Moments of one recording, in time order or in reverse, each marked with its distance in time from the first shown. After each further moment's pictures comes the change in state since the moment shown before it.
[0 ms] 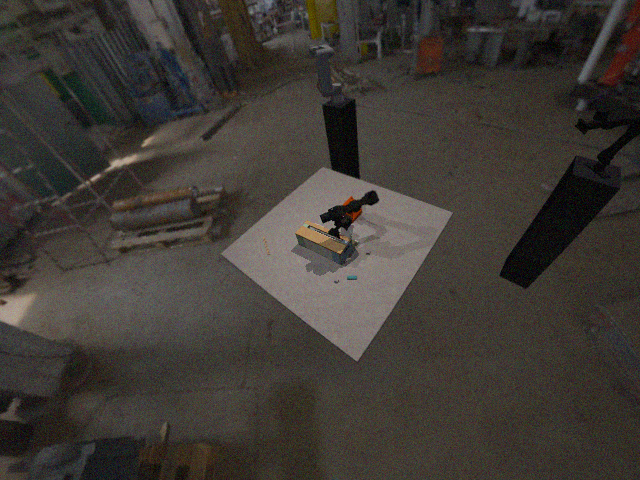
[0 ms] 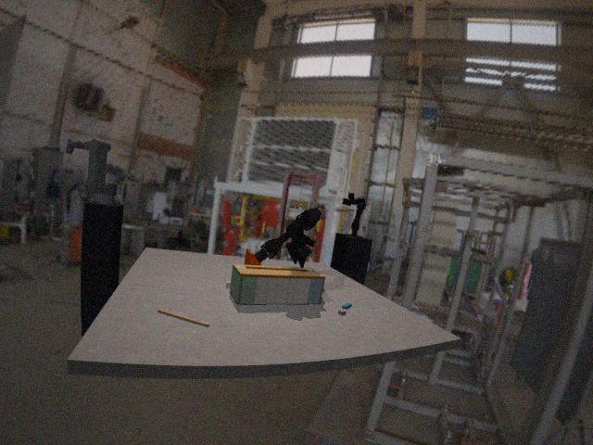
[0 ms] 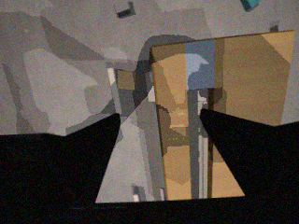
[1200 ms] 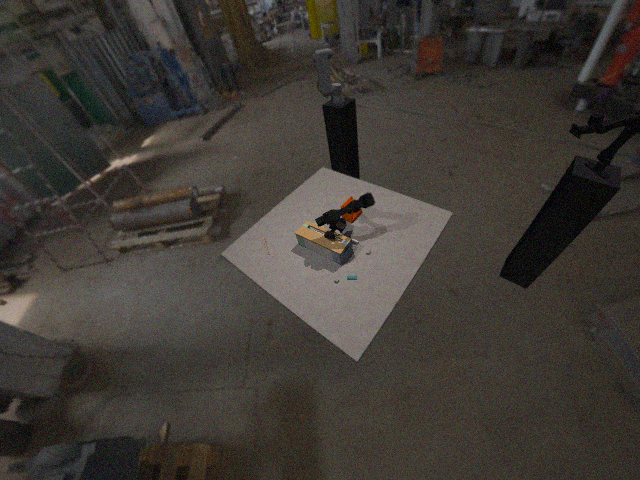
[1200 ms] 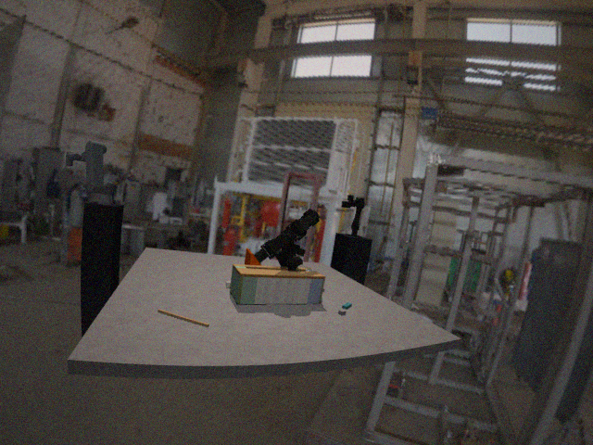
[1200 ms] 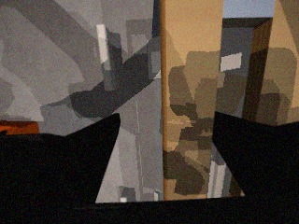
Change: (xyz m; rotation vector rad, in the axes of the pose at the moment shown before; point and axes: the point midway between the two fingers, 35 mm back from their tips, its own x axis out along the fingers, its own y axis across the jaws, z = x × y) arm 0.038 -0.003 -0.052 -0.077 0.001 0.030
